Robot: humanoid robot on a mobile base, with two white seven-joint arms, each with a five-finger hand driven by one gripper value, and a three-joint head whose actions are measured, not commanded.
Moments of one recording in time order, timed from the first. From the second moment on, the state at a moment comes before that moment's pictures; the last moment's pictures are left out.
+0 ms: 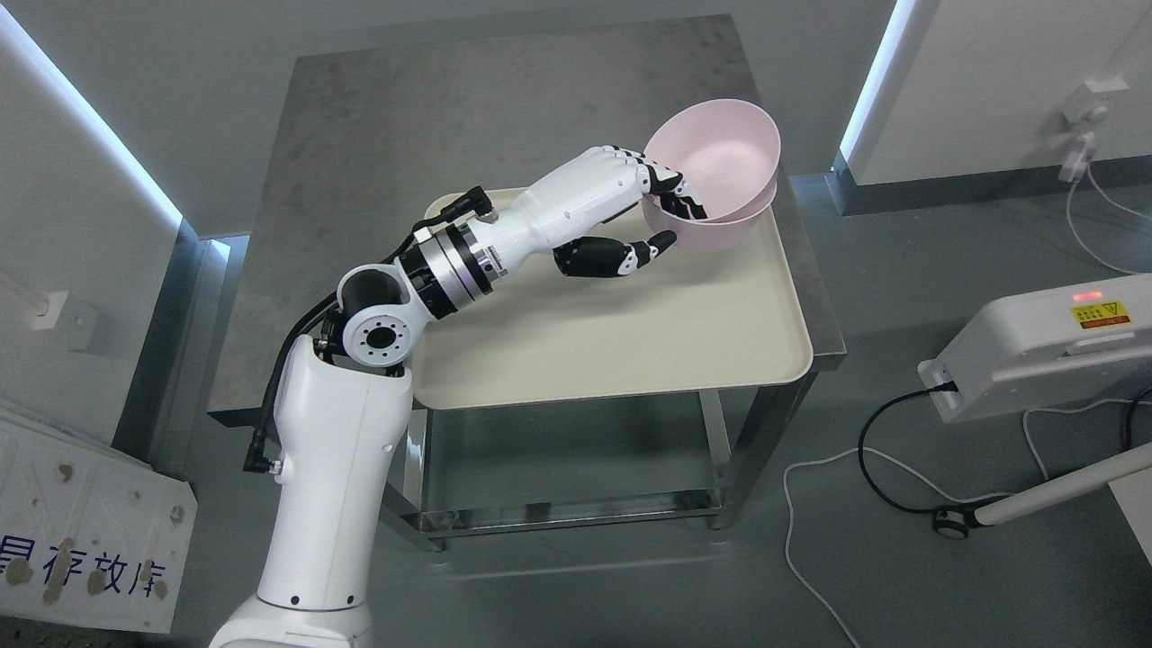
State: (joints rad) left arm -0.66 0.00 -0.11 -1.46 -0.51 -0.65 -0.72; right arm 0.04 0.00 0.00 0.00 0.00 -0.25 0.00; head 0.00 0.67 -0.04
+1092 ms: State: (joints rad) left arm -0.48 0.00 0.11 -1.64 -0.36 -0.78 -0.79; right arm 0.04 0.00 0.00 0.00 0.00 -0.25 0.00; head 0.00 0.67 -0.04
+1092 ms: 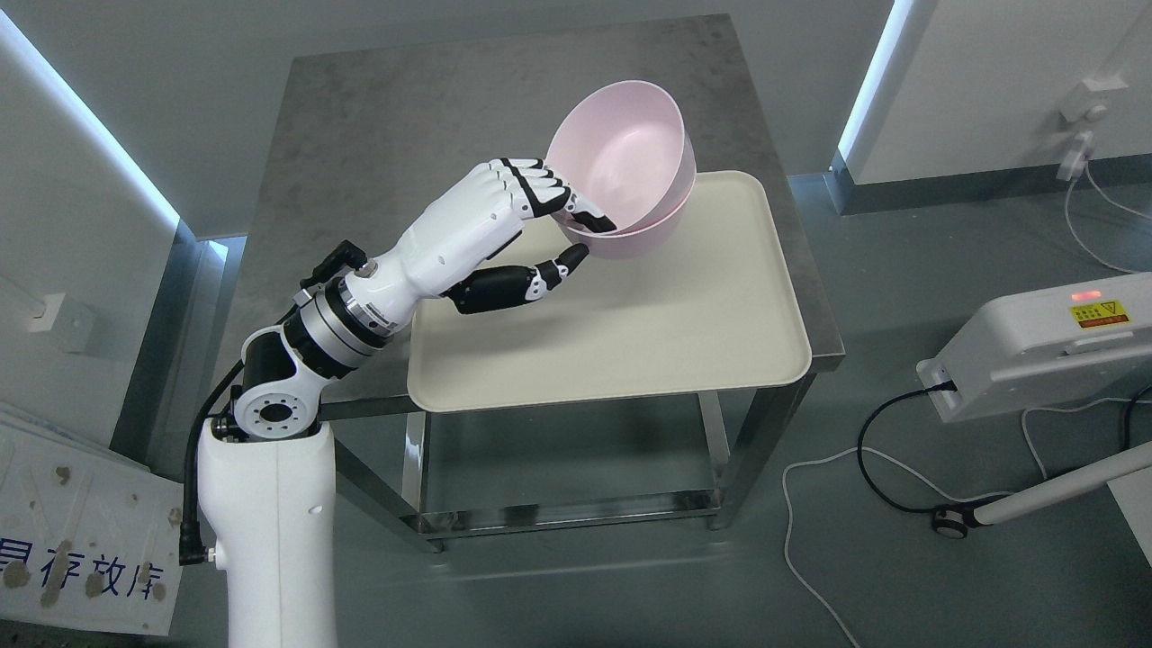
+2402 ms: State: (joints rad) left arm -0.42 0.00 0.17 -1.72 -0.33 -0.78 -0.79; right arm 0.04 0.00 0.00 0.00 0.00 -0.25 0.00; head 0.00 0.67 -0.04
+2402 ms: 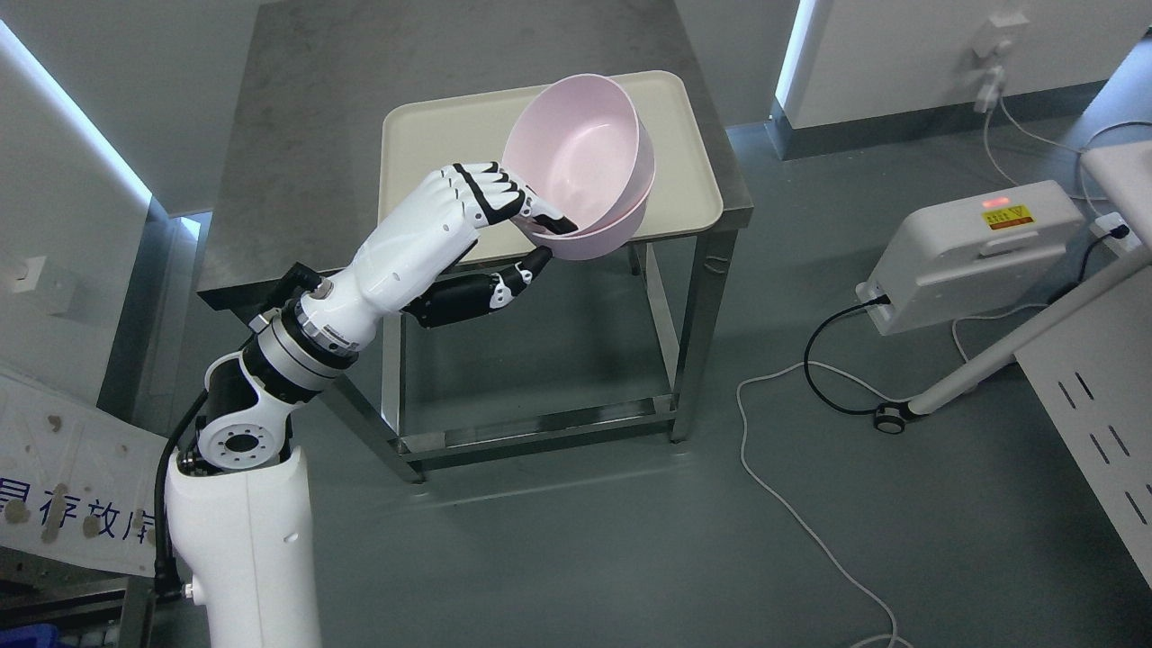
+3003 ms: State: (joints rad) left arm -0.40 0.00 0.18 -1.73 -0.33 -0.79 -0.79; right arm 0.04 0.00 0.00 0.00 0.00 -0.25 0.00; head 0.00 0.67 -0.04
